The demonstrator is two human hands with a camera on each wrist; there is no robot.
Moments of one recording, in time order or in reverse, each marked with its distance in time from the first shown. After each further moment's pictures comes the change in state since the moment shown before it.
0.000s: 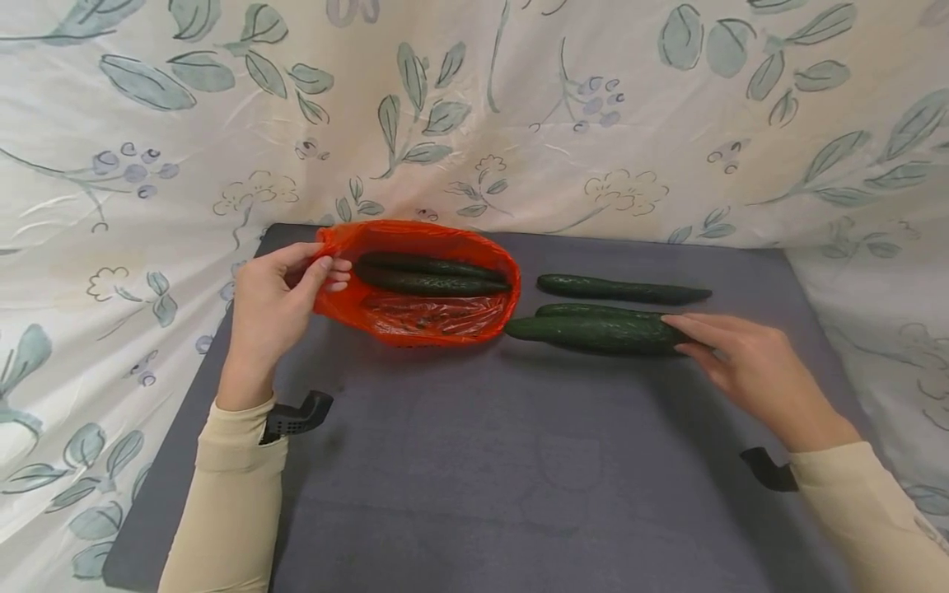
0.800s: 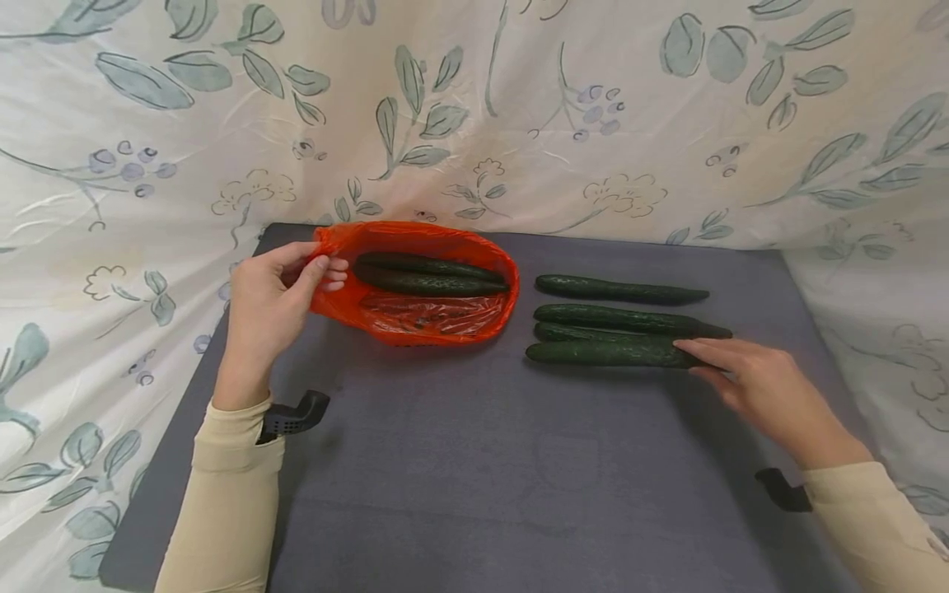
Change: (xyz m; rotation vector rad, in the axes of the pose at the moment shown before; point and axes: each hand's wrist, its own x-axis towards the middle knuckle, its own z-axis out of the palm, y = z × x) left_hand 0.000 0.002 -0.001 0.016 0.011 0.009; right_hand -0.036 0.013 0.005 0.025 -0.123 0.053
